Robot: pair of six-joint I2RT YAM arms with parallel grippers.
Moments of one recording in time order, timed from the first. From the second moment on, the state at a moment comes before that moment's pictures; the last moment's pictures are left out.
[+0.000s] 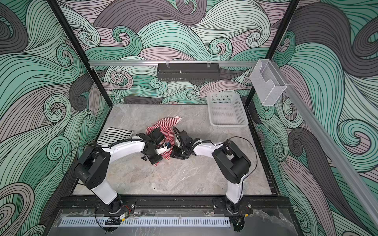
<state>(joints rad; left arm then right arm) -0.62 1.68 1.04 -0.83 0.05 0.34 0.74 1.83 1.04 -0.24 -0.40 0.75</state>
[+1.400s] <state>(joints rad) -0.09 1.34 1.45 -1.11 0.22 0.38 0.62 1.38 1.29 -0.58 -0.31 0.54</state>
